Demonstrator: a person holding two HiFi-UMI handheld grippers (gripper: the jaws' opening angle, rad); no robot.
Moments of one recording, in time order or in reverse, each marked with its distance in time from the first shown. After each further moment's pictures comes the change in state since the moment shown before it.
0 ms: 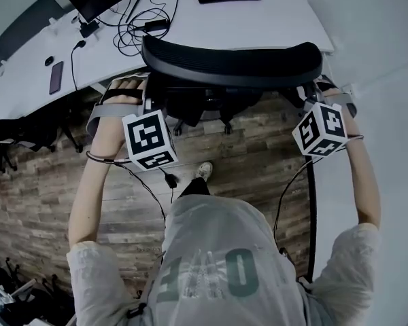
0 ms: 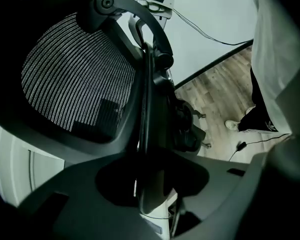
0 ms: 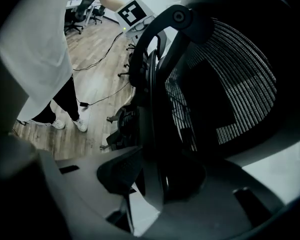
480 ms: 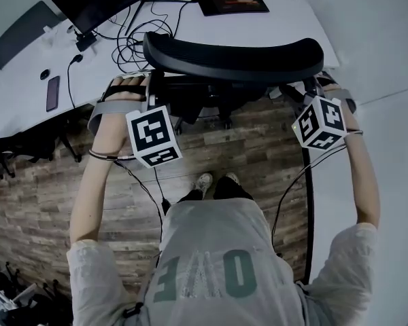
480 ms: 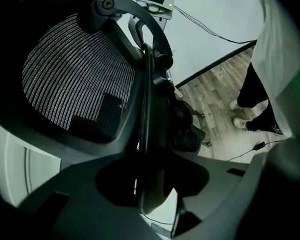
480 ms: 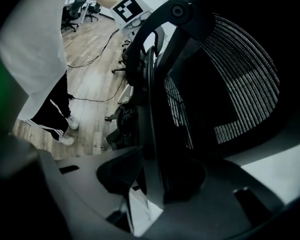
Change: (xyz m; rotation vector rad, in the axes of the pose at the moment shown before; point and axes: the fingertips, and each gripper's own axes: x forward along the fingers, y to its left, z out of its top) left arm 0.065 0.068 -0.019 -0.017 0.011 0.001; right arm 0.067 -0.081 -0.007 0.003 0.026 -0.001
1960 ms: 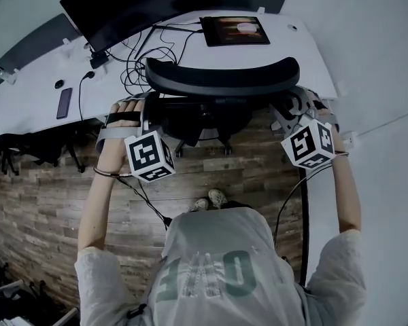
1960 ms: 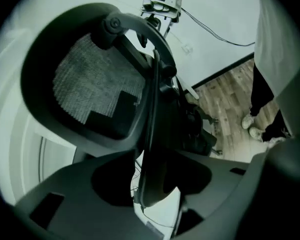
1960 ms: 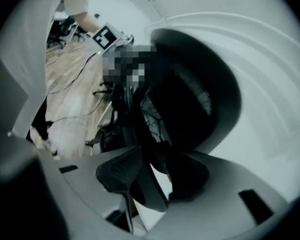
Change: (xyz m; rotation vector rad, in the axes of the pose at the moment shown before) left arm -0.010 0.015 0.013 -0.135 0.010 0.163; right arm -0.019 -0.043 -0.001 0.163 -0.274 -0.190
